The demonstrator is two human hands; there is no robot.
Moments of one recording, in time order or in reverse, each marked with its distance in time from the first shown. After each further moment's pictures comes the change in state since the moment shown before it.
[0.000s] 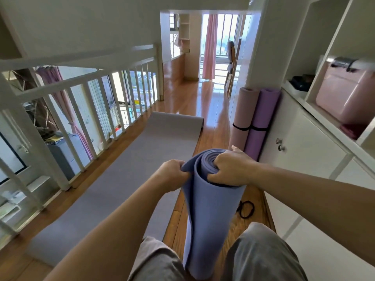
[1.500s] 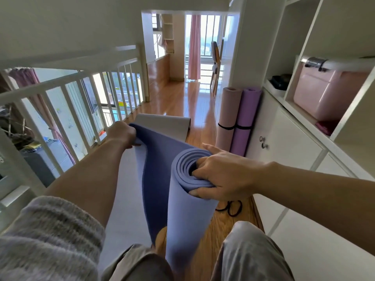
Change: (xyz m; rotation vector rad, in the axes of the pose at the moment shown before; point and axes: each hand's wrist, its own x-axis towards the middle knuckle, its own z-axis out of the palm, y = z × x) left_hand 0.065 0.007 -0.094 -0.143 0.481 -0.247; right_hand -0.054 -0.002 -0.036 0.036 0.134 -0.482
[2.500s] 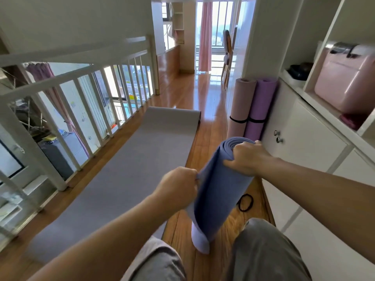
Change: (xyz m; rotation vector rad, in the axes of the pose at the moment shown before) left_hand -0.127 -0.031 0.069 0.639 -0.363 0.663; right_hand 0.013 0.082 0.058 -0.032 -0.062 0.744
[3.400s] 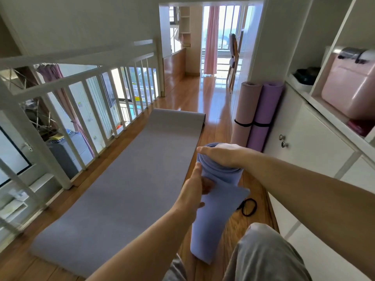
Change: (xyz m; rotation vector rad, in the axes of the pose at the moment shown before) left_hand -0.006 0.035 0.017 -1.450 -0.024 -0.522; right_hand 0.016 -0.063 -0.026 0.592 -0.313 0.119
